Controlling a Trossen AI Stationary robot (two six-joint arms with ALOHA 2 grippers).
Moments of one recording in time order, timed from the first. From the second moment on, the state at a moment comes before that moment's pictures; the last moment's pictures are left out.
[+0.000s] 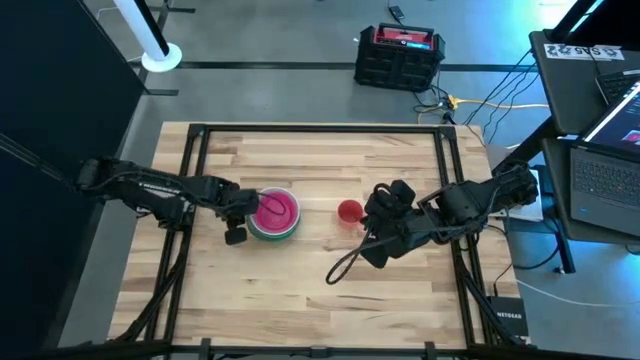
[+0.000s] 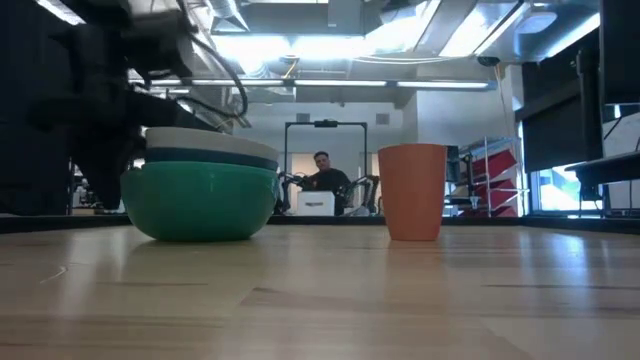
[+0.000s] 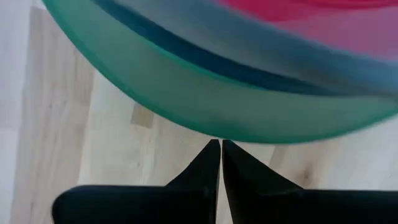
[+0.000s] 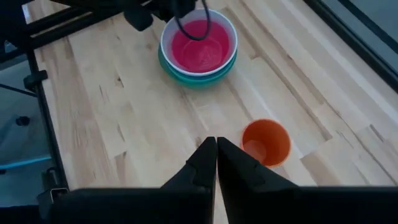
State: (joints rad) left arm 0.01 1.26 0.67 -0.75 -0.03 -0.19; right arm 0.46 1.63 1.95 -1.36 0.48 0.81
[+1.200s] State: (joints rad) left arm 0.05 1.57 0.97 -0.70 0.04 -0.03; right arm 0.49 1.63 1.95 -1.40 0.51 0.83
